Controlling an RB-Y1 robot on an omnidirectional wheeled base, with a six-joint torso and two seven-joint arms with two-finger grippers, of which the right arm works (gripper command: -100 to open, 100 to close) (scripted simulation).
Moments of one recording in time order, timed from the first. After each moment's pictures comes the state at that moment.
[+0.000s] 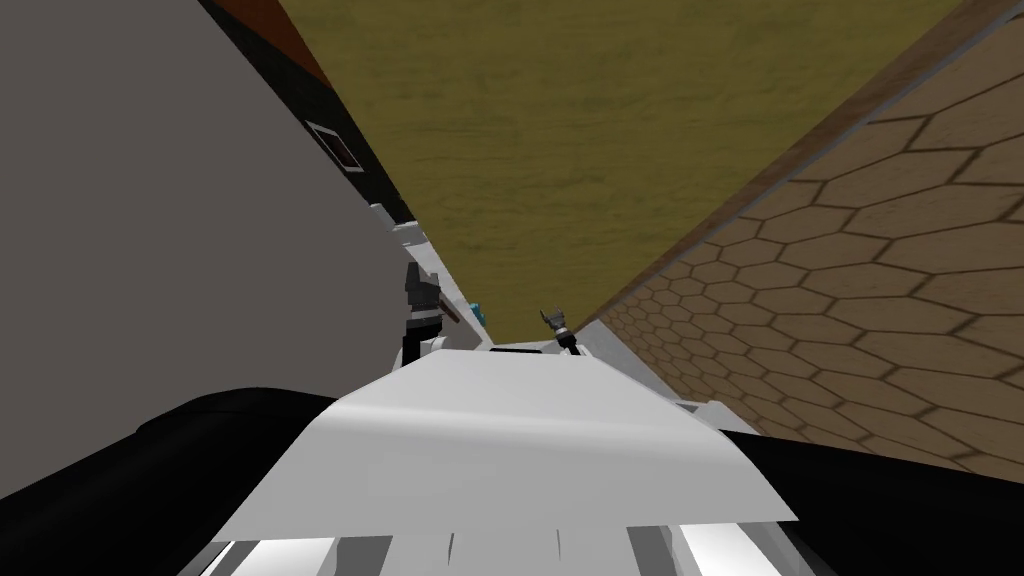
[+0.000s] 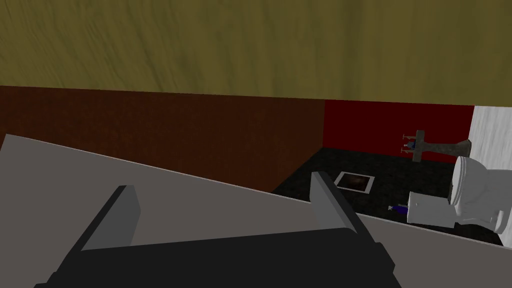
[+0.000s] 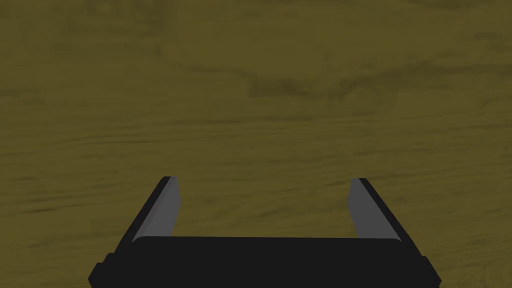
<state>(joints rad) 0.02 -0.19 0.10 -0.84 0.26 -0.82 1.22</state>
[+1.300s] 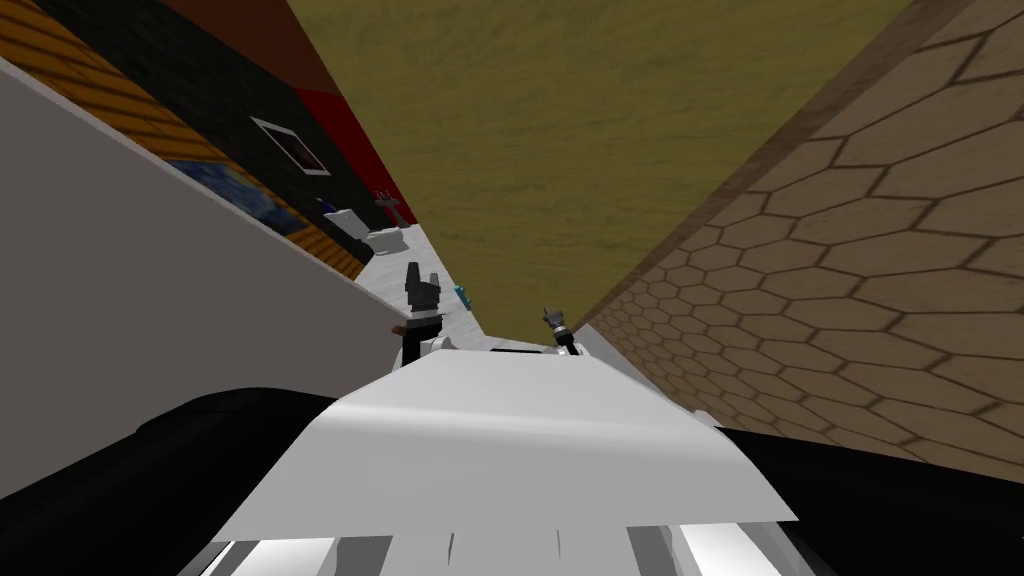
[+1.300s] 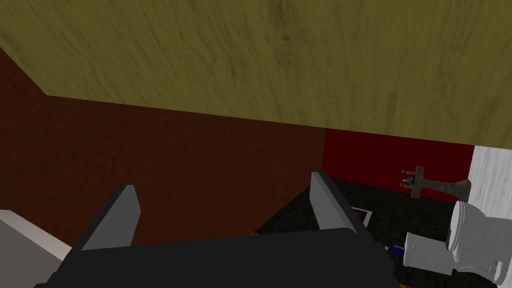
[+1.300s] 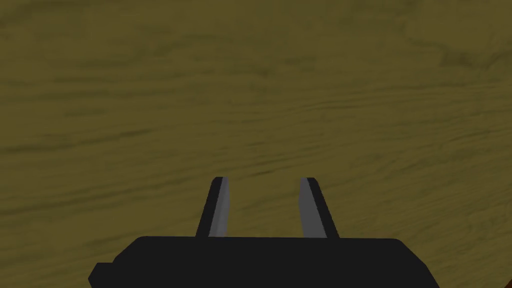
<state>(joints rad) -0.01 -0.16 0.07 -0.80 0.25 -0.81 1.28</state>
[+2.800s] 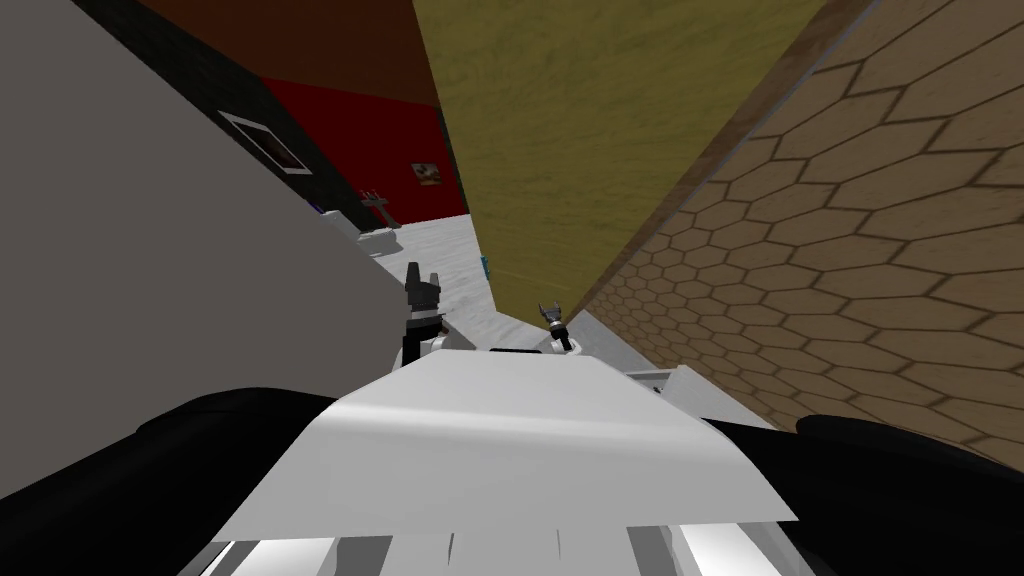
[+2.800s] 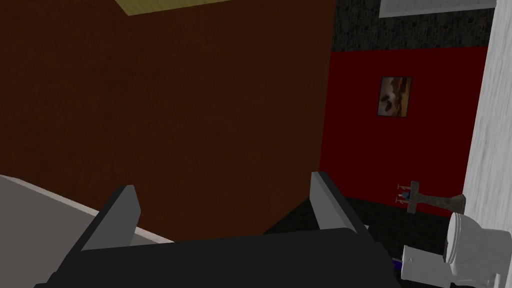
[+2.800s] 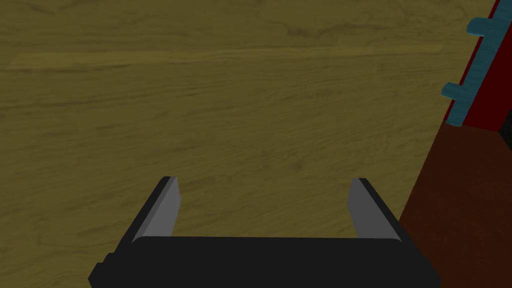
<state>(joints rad) -0.11 -0.07 -0.03 -0.70 0.21 -0.79 1.43</state>
